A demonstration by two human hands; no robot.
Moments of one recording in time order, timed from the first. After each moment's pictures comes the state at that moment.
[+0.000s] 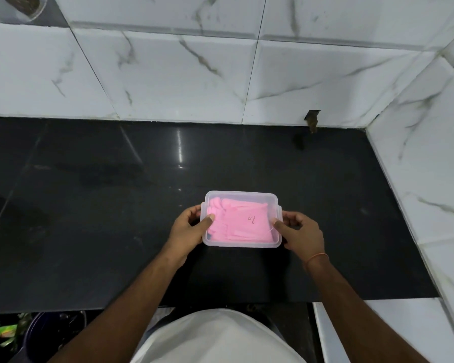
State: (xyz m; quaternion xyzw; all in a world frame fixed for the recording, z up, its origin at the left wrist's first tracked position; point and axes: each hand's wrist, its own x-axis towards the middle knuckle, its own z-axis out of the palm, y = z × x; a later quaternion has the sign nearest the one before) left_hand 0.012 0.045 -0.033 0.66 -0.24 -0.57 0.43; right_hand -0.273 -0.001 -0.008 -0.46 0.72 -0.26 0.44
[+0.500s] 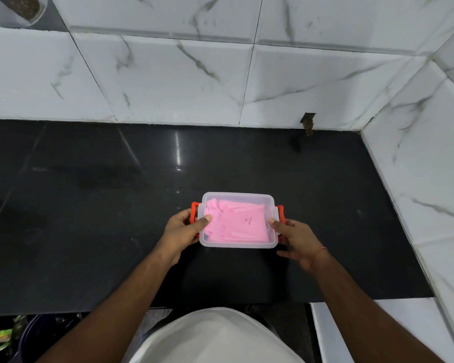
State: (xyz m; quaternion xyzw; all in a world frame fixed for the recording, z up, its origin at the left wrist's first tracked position) left_hand 0.019 0.042 -0.026 0.65 -0.22 -0.60 0.41; right_hand -0.277 -0.009 0.003 -0.31 0.68 -0.19 0.64
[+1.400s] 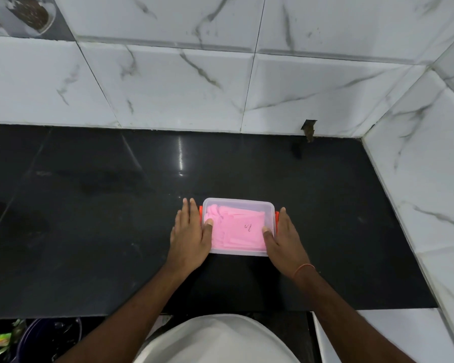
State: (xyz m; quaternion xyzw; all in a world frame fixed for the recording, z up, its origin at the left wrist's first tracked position) left_hand -0.004 0.051 -0.028 0.76 -0.53 -0.30 0.20; right_hand -0.259 0.006 -0.019 -0.67 0.65 -0.10 0.35
